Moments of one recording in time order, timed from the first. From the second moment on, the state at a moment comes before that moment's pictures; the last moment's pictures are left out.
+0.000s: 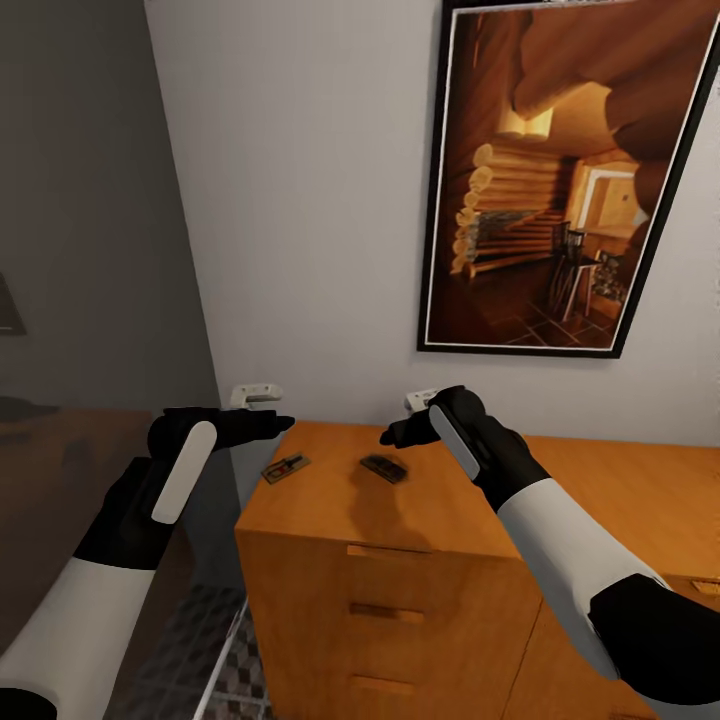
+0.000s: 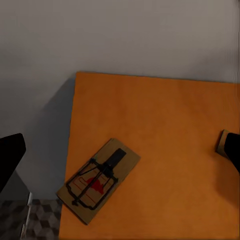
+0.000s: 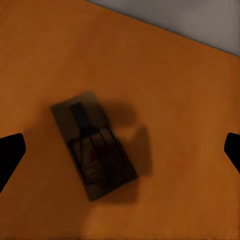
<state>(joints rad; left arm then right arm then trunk) -0.80 0.10 -0.19 -1.41 0.54 1.03 0.21 -1.05 0.03 0.42 -0.90 -0.35 1.04 -0.02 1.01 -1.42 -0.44</state>
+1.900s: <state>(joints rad) -0.80 0.09 -0.22 -1.41 0.53 1.03 0.21 -1.12 0.07 0.41 -0.75 -0.36 1.04 -0.01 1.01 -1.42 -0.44</state>
